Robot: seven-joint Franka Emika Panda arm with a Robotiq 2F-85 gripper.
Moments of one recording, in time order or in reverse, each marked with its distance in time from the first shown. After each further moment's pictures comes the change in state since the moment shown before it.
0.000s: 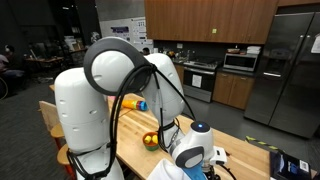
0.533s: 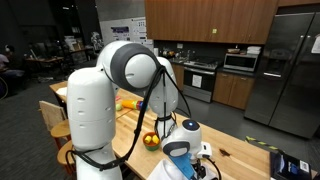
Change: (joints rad) arm -0.064 0.089 0.334 0.004 0.490 0.049 -0.257
